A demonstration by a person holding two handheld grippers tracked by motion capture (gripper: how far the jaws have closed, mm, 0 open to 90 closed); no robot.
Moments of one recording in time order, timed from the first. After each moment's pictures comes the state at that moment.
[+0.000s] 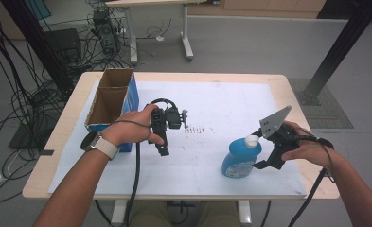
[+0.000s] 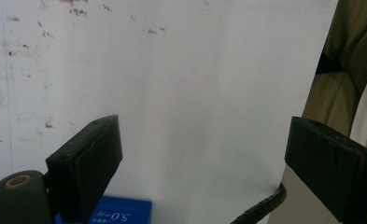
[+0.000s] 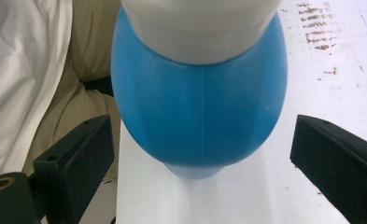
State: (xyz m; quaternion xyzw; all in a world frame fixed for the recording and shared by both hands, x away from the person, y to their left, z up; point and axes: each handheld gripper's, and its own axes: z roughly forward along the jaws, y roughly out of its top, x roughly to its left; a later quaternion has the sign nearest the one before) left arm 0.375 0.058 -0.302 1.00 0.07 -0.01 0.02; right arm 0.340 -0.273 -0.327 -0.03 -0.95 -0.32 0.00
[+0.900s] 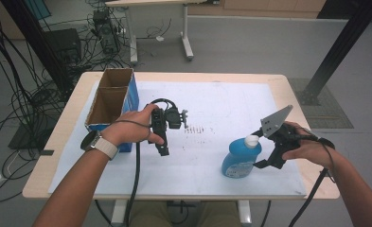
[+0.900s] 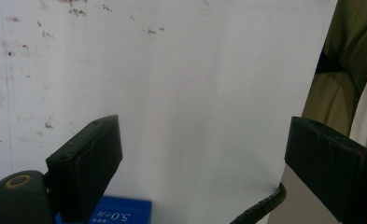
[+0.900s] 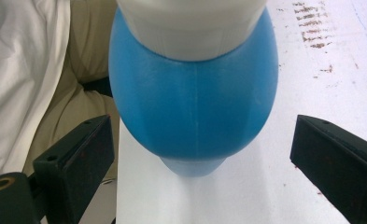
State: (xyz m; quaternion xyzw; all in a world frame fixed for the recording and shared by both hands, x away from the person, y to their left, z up) left arm 0.375 0.058 -0.302 1.00 0.07 -0.01 0.02; right arm 0.340 -0.275 -0.325 -0.04 -0.95 -0.32 0.00
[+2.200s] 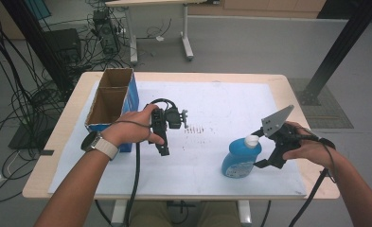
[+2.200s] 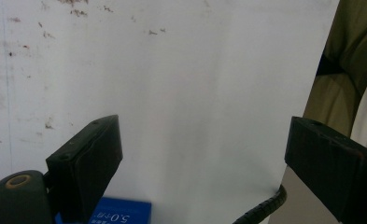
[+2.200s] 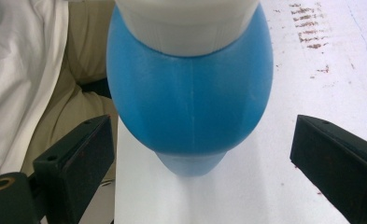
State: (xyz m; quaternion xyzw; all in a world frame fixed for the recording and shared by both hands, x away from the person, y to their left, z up) left arm 0.375 0.058 -0.303 1.00 0.08 0.00 0.02; right arm 0.340 -0.277 -0.325 -0.04 -0.95 -0.32 0.00
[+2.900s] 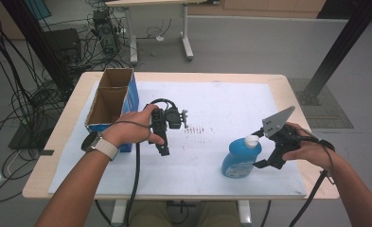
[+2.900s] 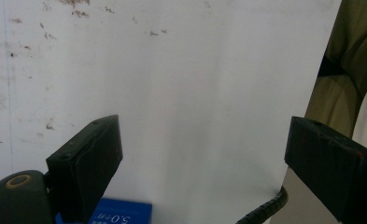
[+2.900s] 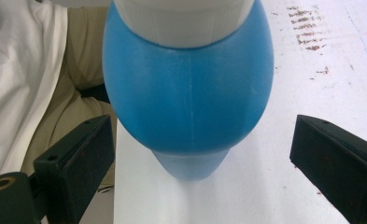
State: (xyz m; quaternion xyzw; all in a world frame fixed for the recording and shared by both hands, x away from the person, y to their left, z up) left arm 0.376 0.058 -0.303 1.00 0.08 0.00 0.02; right arm 0.339 -0.279 -0.330 -0.05 -0.94 -0.33 0.00
